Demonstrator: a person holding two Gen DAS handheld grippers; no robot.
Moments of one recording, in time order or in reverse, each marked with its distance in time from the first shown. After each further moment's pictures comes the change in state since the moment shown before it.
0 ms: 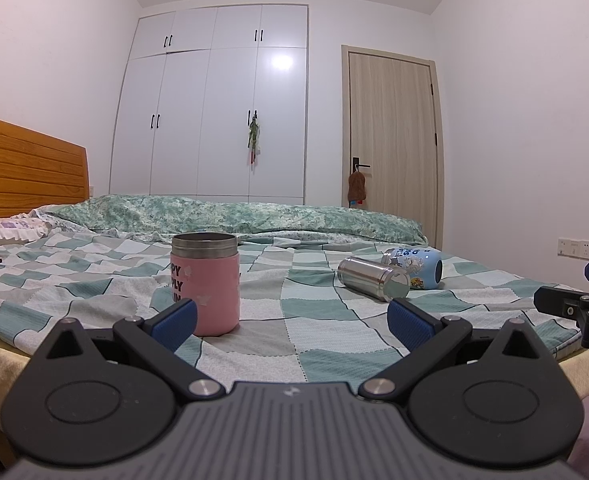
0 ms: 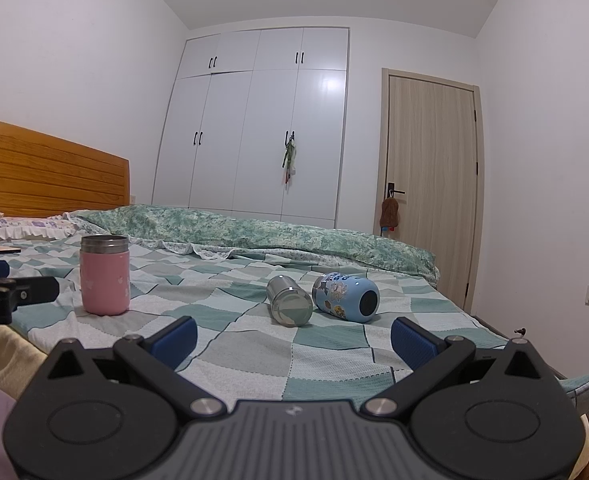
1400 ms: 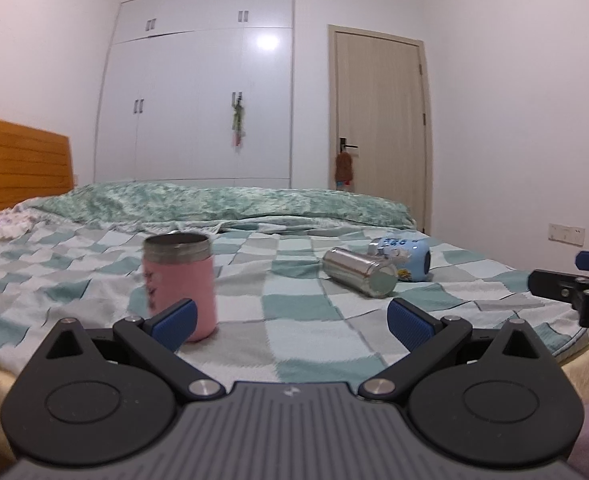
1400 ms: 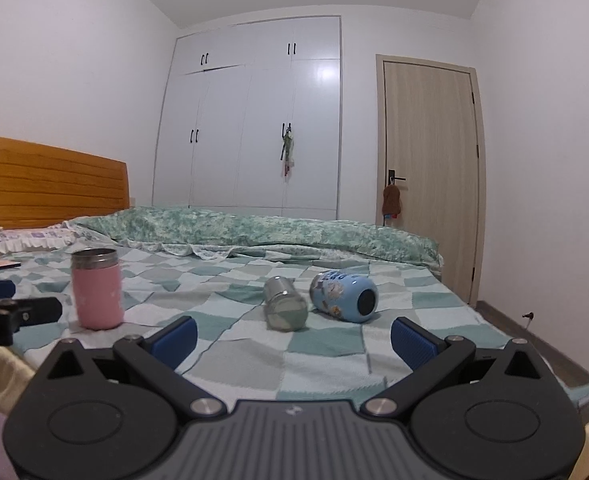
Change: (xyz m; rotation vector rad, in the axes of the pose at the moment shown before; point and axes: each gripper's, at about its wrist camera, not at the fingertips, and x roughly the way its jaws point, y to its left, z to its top) left arm 0.029 -0.020 0.022 0.029 0.069 -0.045; right arm 0.026 -0.030 0.020 0.043 0.034 0.019
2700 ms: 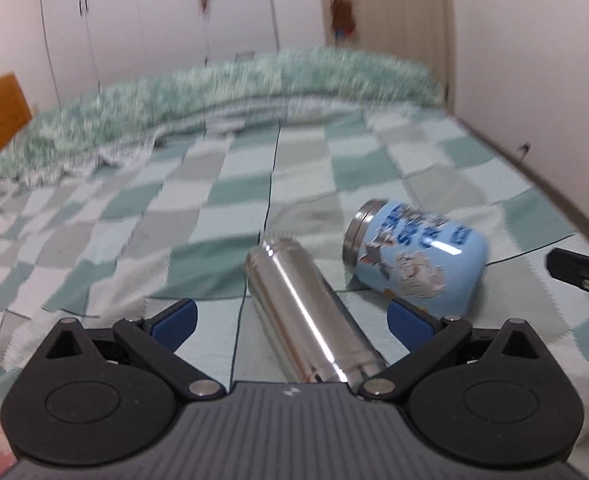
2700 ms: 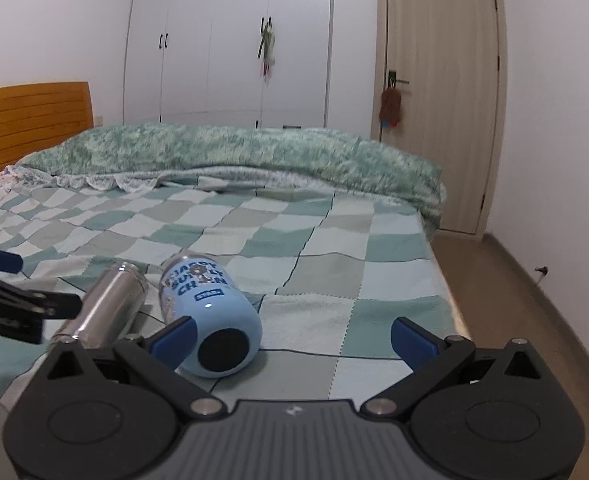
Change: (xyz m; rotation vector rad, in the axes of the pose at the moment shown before) left arm 0.364 -0.124 0.089 0.100 0.535 0.096; right arm 0.319 -0.178 0.058 0.003 0.338 0.028
